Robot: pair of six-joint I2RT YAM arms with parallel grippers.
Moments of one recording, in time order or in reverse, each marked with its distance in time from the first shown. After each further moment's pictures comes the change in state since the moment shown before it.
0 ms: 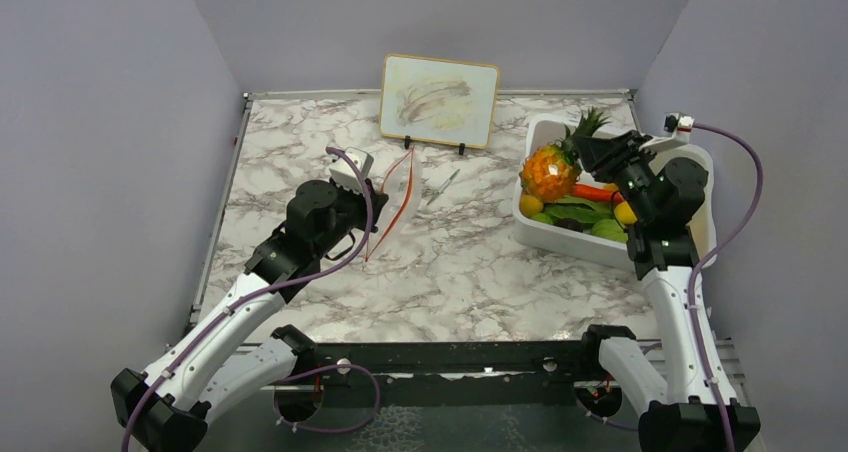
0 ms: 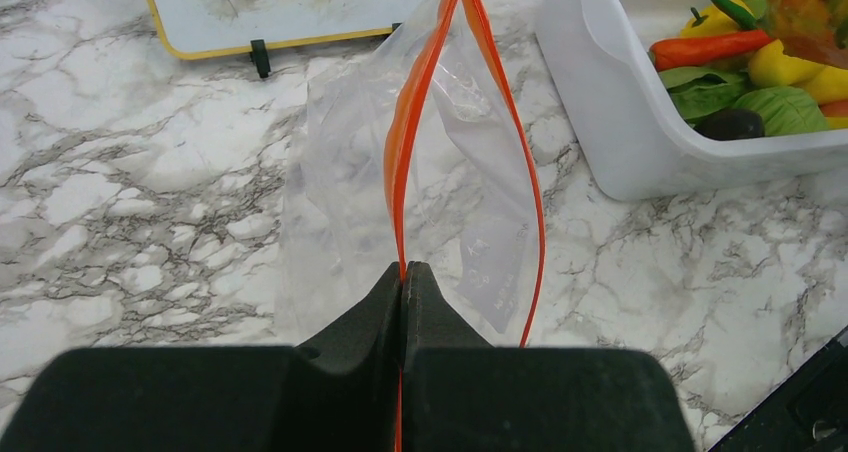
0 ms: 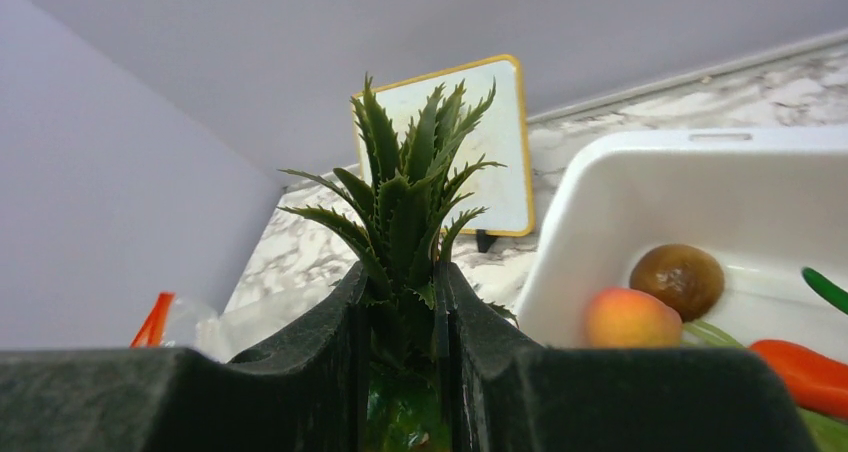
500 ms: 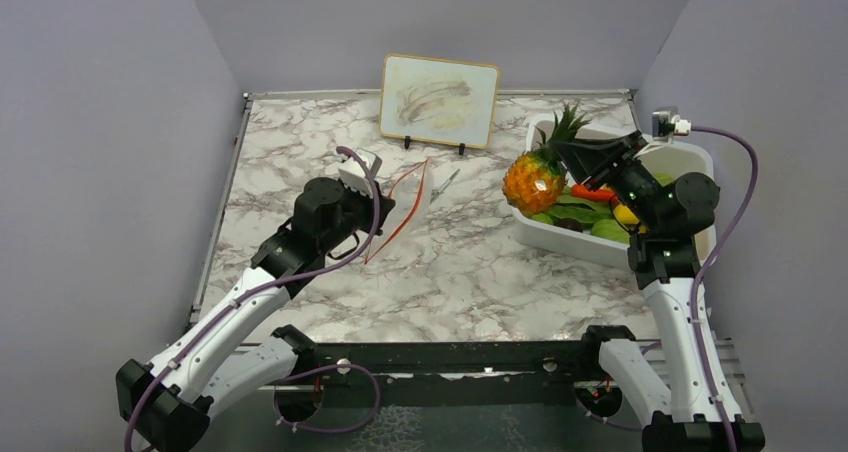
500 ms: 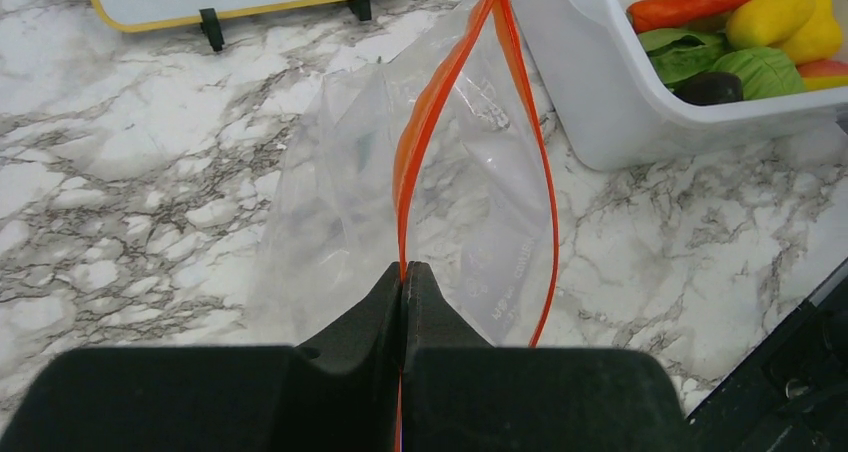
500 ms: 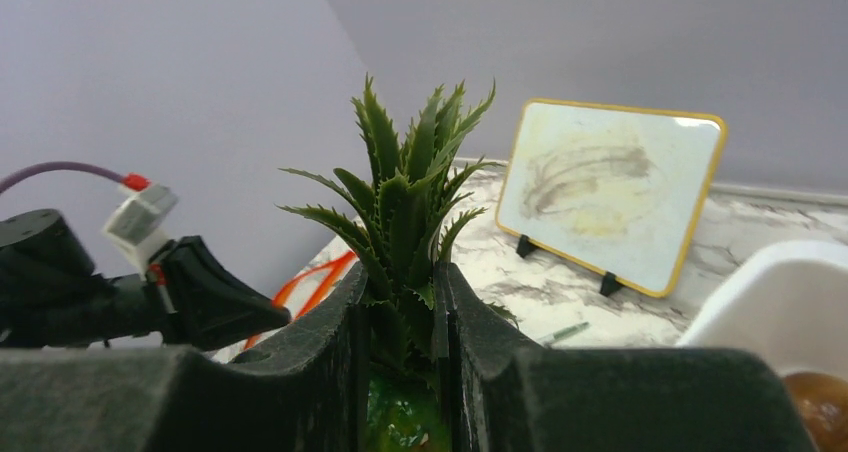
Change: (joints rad) left arm 0.000 0.036 0.000 -0.007 0.059 -0.013; right arm 0.042 -0.067 0.001 0.178 -0.322 0.003
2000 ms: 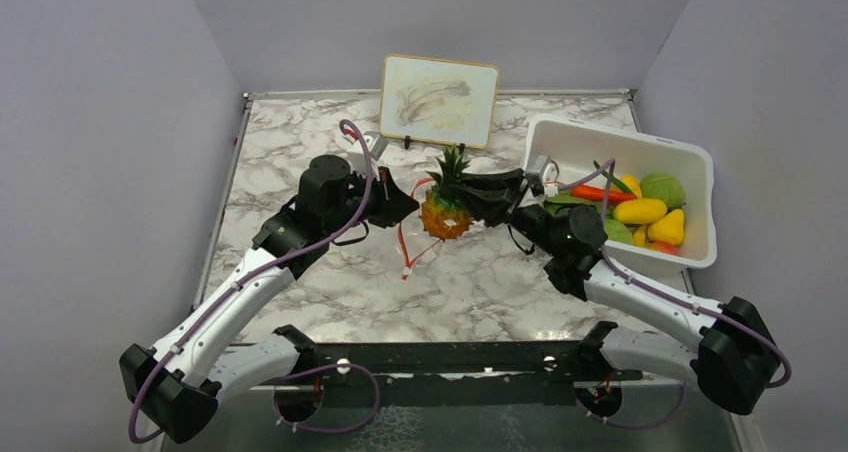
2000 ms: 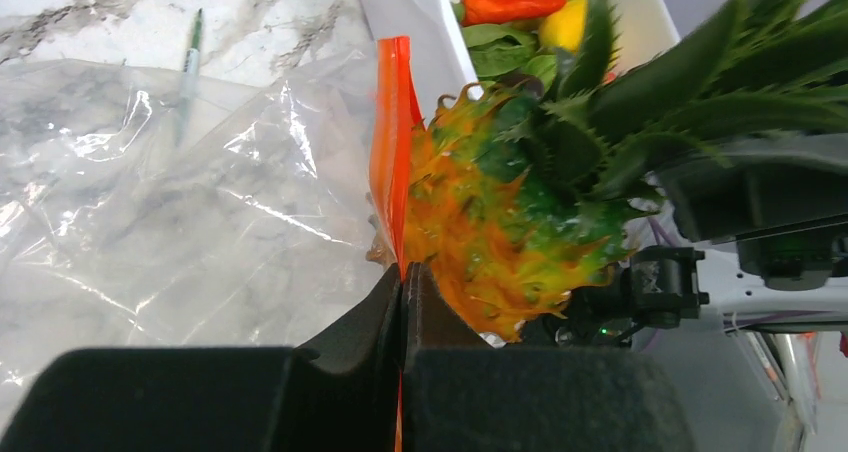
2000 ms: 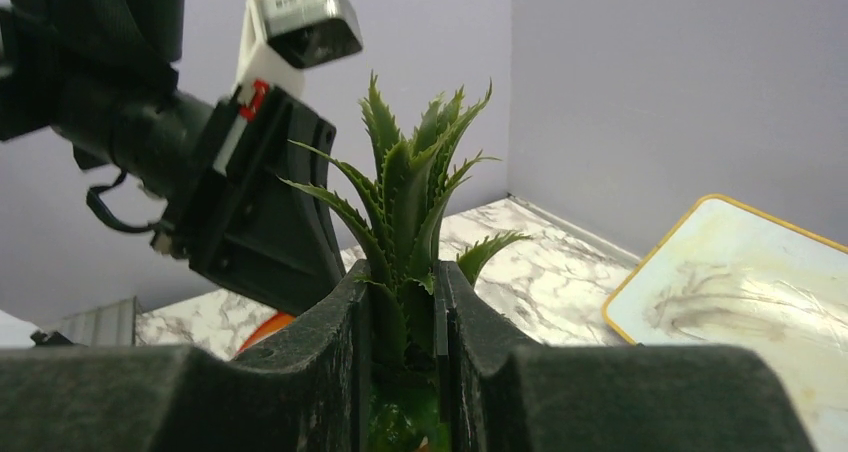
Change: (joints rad) left arm 0.003 0.114 0.170 -0.107 0.249 -0.292; right arm 0.776 0.307 -0.235 0.718 0.385 -0.437
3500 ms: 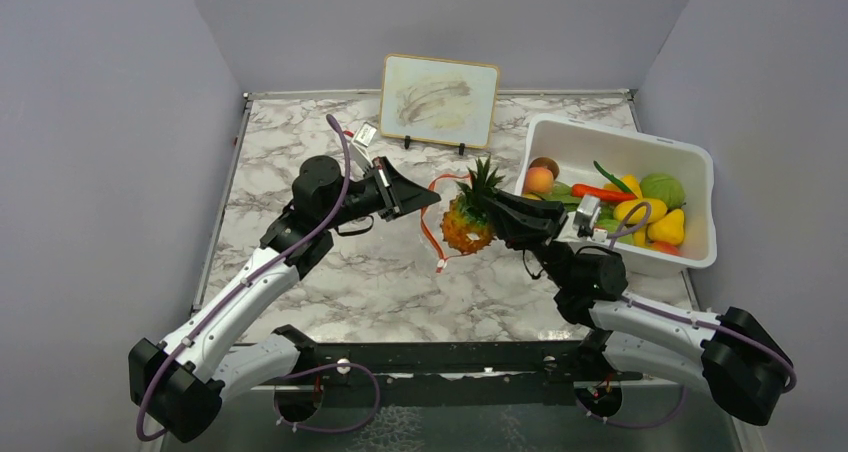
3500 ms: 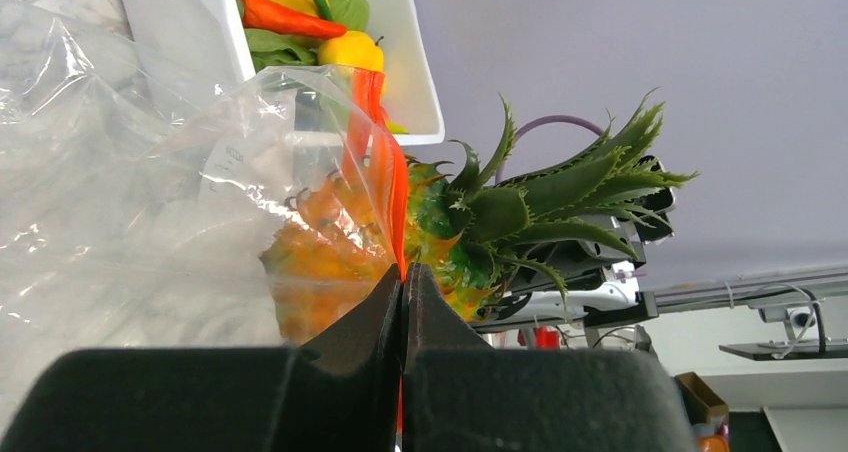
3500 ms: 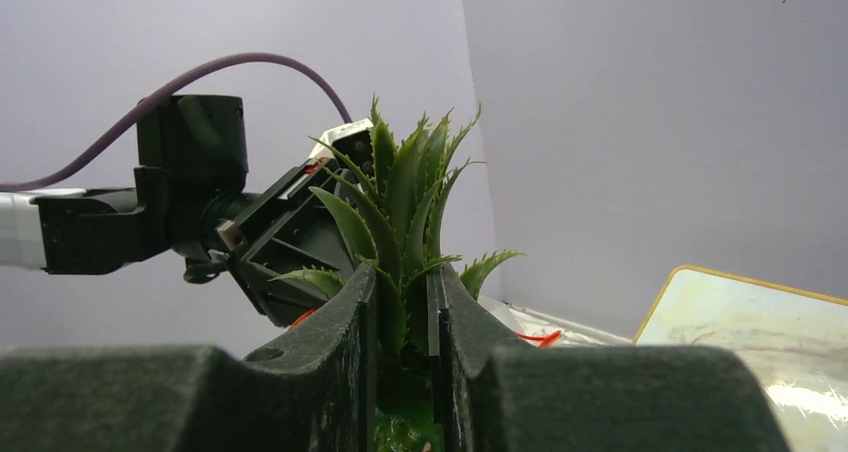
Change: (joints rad) left arm 0.042 0.015 -0.080 0.352 0.251 -0.569; right arm 0.064 -0.113 -0.294 0.457 0.207 0.053
